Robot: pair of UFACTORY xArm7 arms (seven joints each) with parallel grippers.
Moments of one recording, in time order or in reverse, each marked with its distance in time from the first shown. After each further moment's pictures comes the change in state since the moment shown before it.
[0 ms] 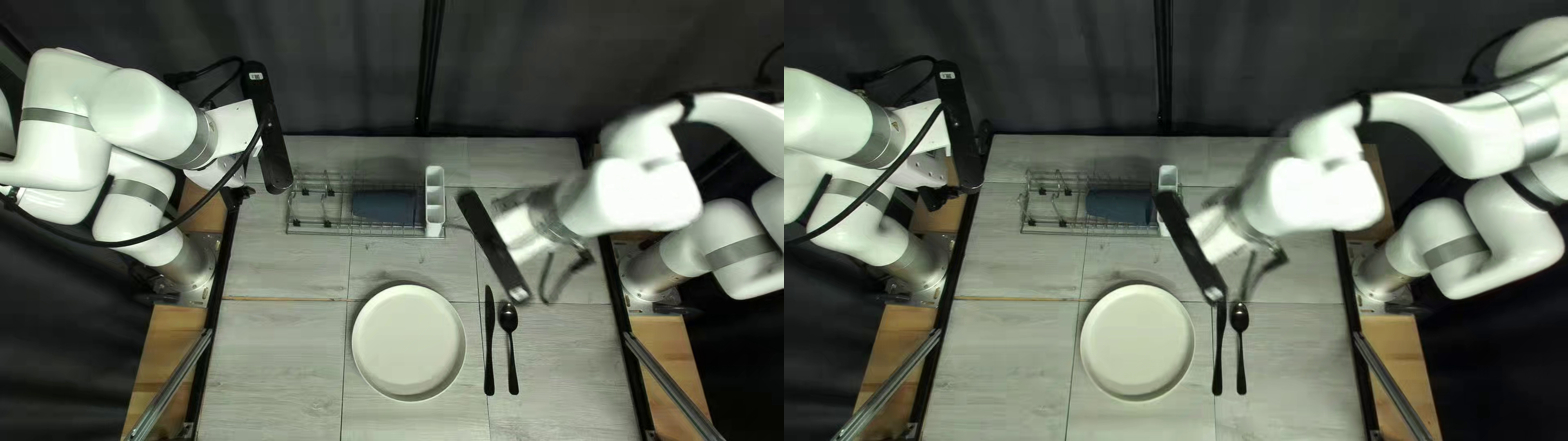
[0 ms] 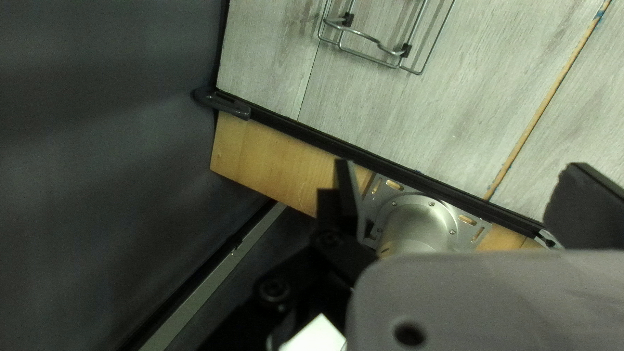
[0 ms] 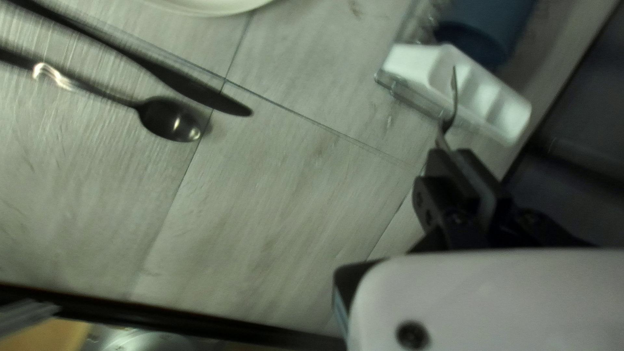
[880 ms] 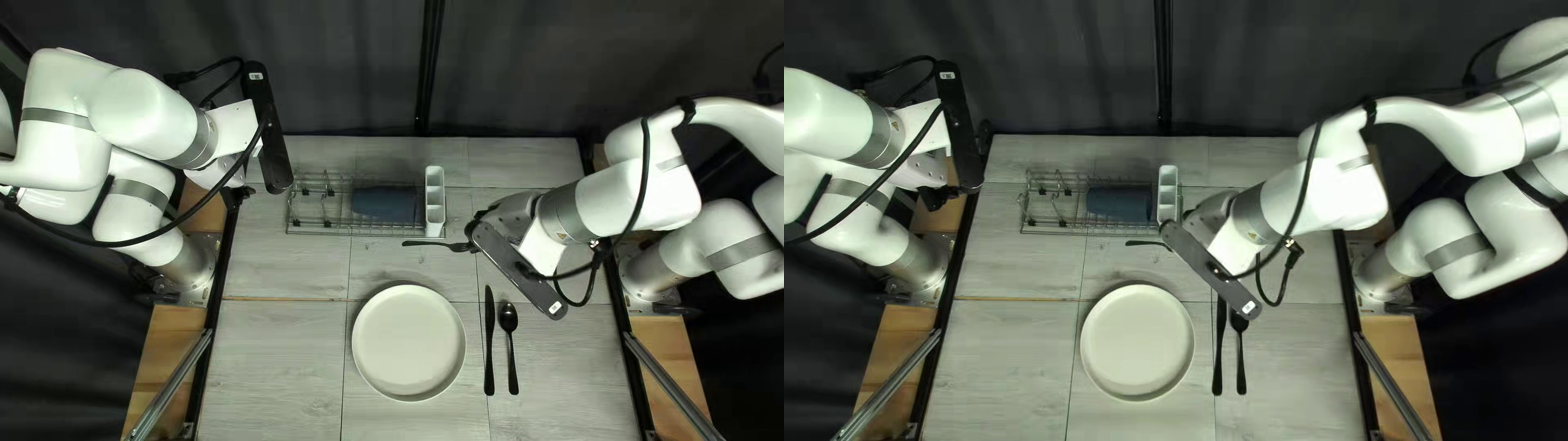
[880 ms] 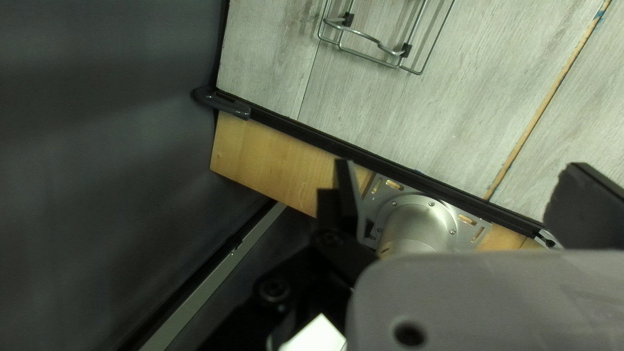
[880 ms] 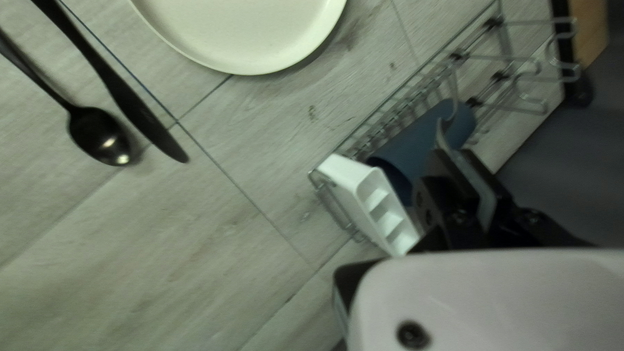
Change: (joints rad) left arm 0.000 -0.002 0.003 -0.006 -0.009 -0.014 -0.006; right arm 0.037 -0.045 -0.075 -0.103 -0.100 -0.317 -0.321
